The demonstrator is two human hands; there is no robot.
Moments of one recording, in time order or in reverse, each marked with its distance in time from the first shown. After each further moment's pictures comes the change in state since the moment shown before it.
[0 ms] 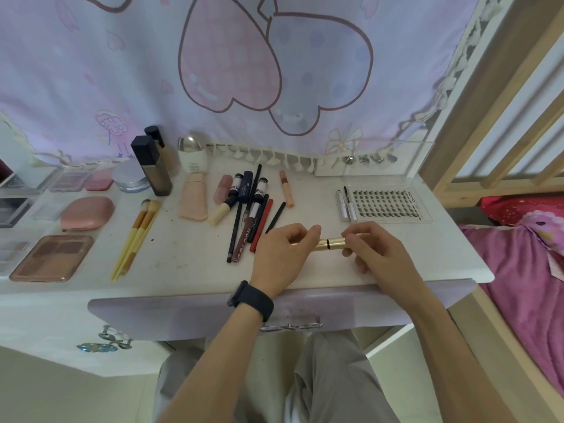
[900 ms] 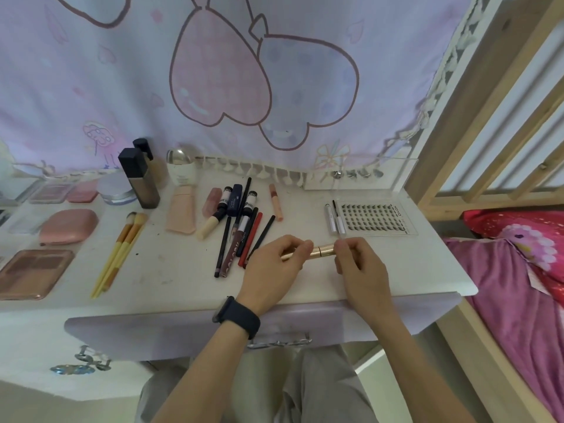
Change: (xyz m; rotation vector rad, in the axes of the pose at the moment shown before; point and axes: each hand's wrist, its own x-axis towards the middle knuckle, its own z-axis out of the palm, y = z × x) left_hand 0.000 0.002 -0.004 0.016 -0.104 0.013; right_hand 0.001 0.008 0.028 -0.168 0.292 -0.024
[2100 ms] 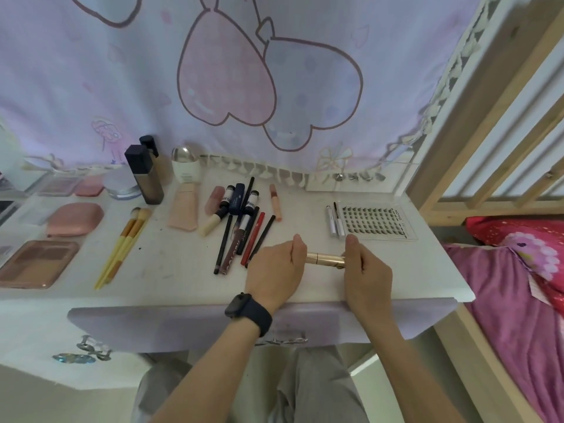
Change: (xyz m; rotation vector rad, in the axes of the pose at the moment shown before) left_hand 0.007 -0.001 0.019 0.418 0.144 0.054; right_hand 0.003 0.010 0.002 -0.101 0.168 -0.058
